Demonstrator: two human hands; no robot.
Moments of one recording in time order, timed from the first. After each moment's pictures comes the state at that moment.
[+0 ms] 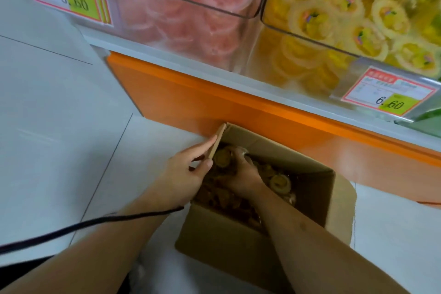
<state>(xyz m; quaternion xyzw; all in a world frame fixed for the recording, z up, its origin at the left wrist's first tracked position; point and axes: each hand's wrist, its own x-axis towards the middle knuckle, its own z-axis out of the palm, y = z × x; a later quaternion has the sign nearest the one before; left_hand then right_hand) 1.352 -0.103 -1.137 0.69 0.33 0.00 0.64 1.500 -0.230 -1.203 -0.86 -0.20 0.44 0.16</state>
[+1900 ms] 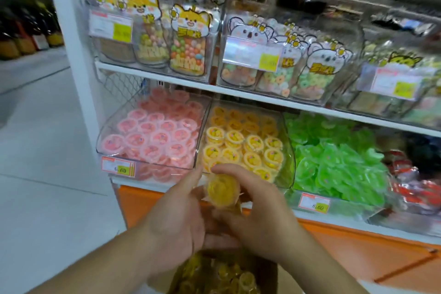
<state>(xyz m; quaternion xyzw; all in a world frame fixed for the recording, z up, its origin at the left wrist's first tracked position) 1.361 -0.158 -0.796 0.40 0.25 0.03 0.88 1.486 -0.282 -0.825 -0.75 -0.49 0.10 0.44</state>
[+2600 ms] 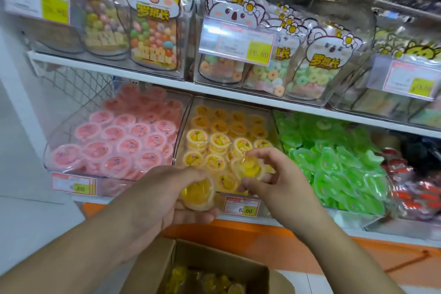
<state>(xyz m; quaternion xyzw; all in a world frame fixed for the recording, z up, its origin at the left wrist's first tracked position) 1.425 -0.110 -0.815 0.54 0.25 0.05 0.80 1.577 -0.278 -0.824 -0.79 -0.29 0.16 0.52</state>
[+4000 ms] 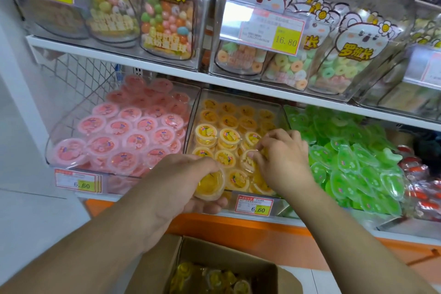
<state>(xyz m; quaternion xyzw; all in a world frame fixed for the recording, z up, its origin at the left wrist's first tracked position) 1.439 -0.104 -0.810 0.55 0.34 0.07 0.76 1.638 -0.231 -0.856 -0.92 -0.35 -0.13 0.10</state>
